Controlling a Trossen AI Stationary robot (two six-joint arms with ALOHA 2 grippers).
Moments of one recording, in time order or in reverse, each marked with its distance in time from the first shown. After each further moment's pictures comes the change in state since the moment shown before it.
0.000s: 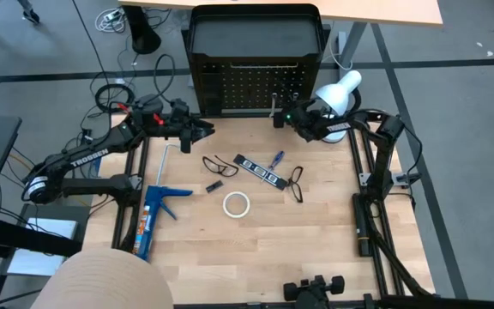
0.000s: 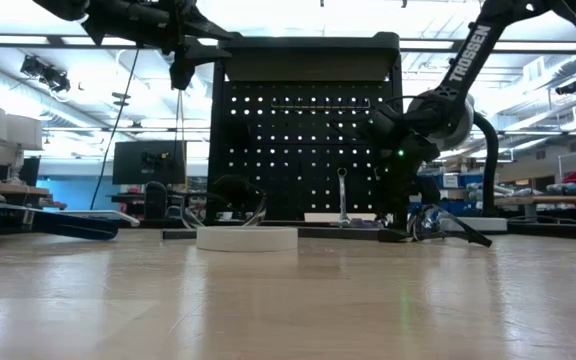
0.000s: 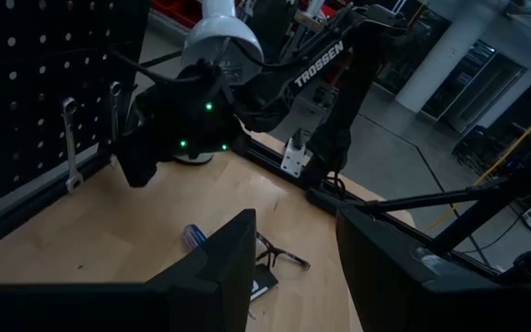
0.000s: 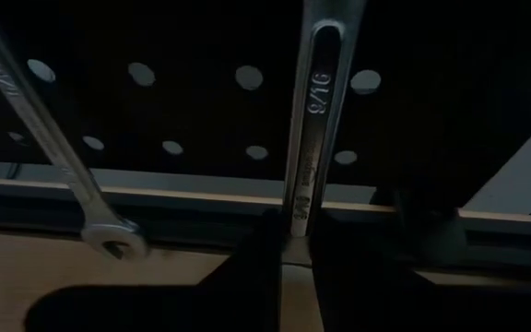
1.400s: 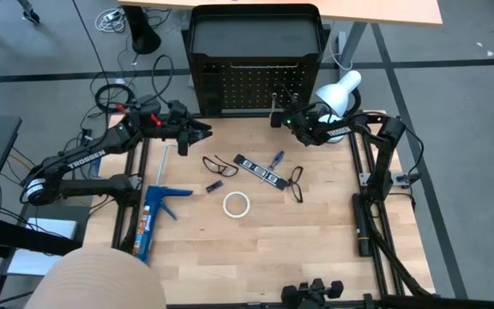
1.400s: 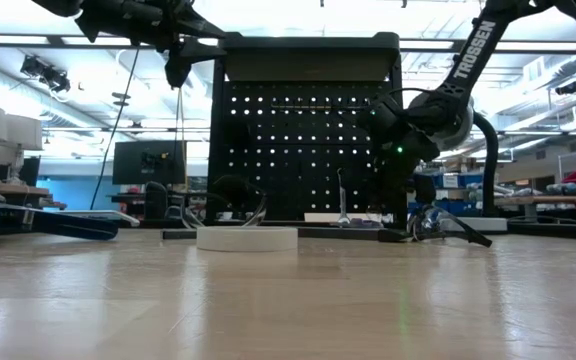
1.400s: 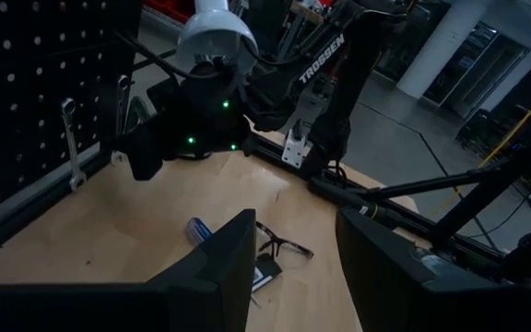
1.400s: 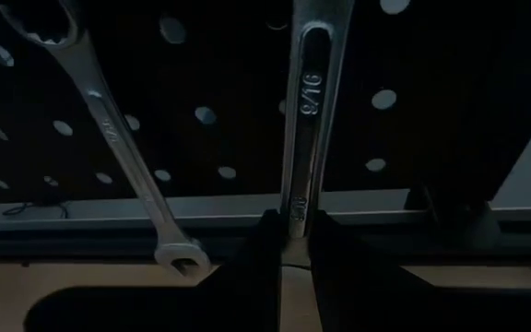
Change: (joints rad) left arm 0.000 -0.032 0.001 -0.055 0.009 0.057; right arm 0.052 -0.022 -0.051 0.139 0.065 0.095
